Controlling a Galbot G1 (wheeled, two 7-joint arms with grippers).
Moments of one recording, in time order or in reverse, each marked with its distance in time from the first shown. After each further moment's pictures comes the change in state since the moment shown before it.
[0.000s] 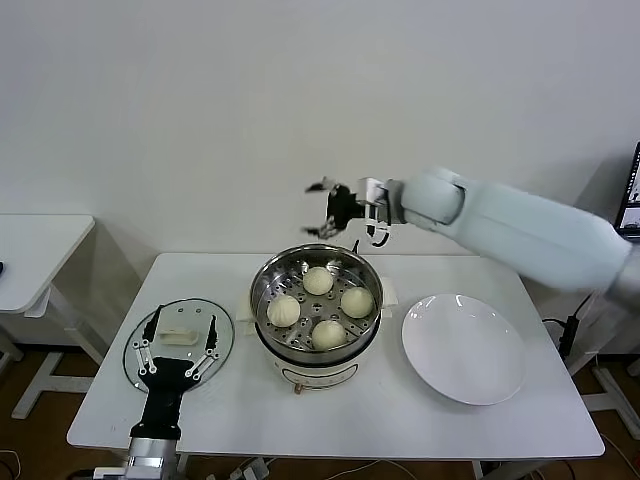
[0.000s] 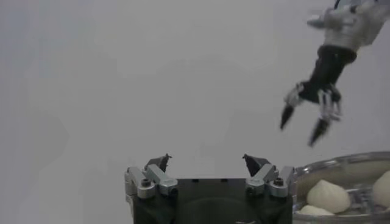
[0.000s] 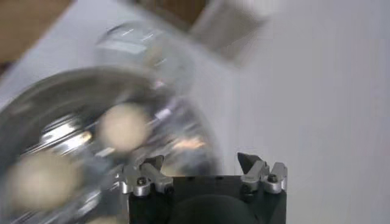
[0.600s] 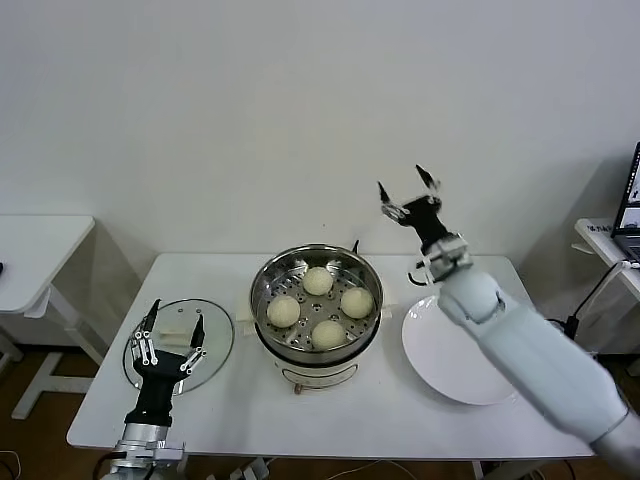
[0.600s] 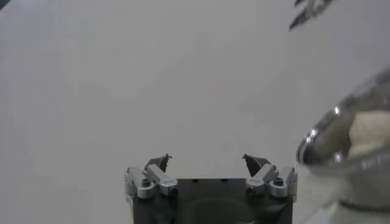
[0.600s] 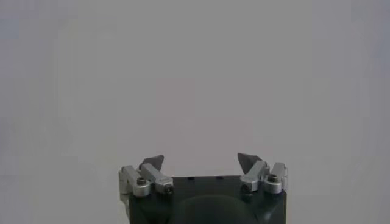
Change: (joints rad) left arm -0.074 0.029 -0.049 0.128 0.428 0.098 -0.054; right arm -0.915 -0.009 0.891 0.094 -0.181 0.246 0.590
